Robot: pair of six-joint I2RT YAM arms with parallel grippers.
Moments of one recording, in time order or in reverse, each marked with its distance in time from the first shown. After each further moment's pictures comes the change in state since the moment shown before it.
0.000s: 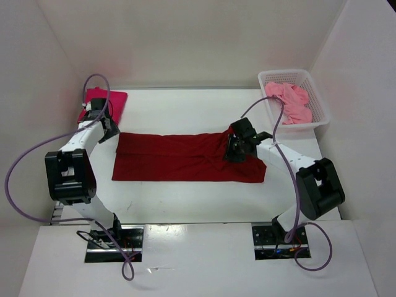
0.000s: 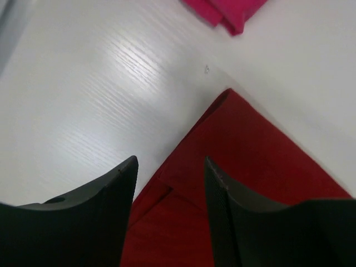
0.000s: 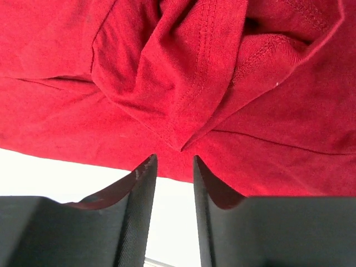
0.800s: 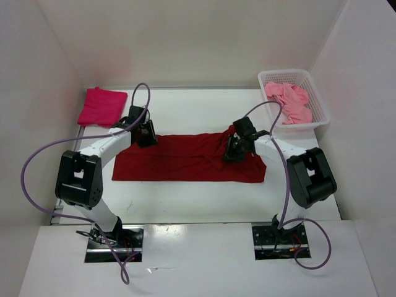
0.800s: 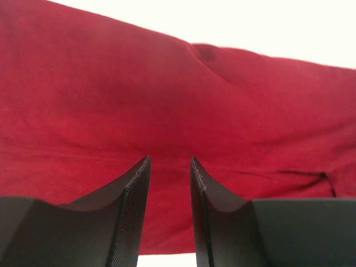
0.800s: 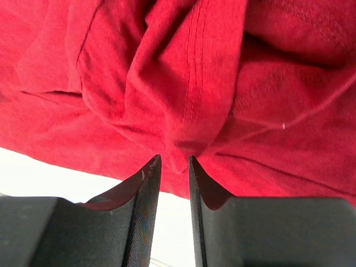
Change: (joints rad) left arm -0.337 -0.063 -0.094 0.066 0.296 -0.026; right arm -0.070 0.105 0.006 0.063 -0.127 0.012
